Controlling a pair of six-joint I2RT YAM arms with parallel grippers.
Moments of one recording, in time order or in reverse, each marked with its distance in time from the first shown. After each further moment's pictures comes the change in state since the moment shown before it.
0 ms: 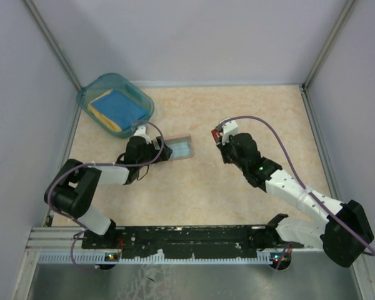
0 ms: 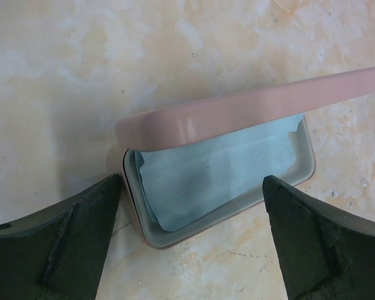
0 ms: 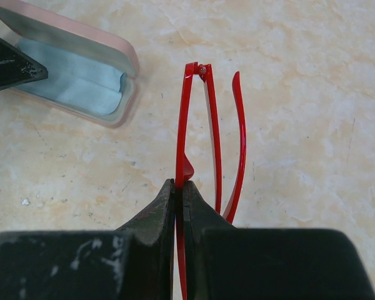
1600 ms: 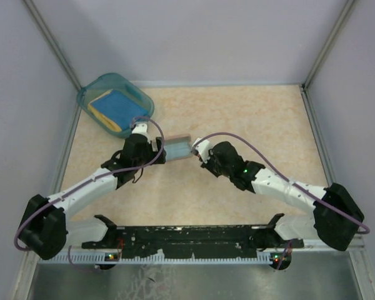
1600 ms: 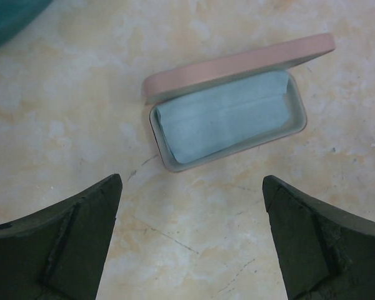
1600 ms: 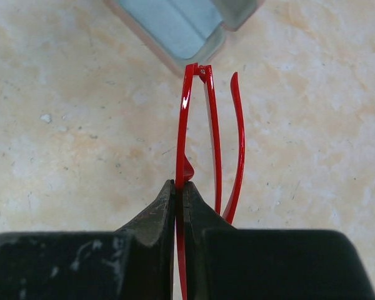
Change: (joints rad) left arm -0.154 -0.375 0.171 -0.624 -0.267 0.142; right arm 0.173 0.144 0.009 -0.071 -0.086 -0.301
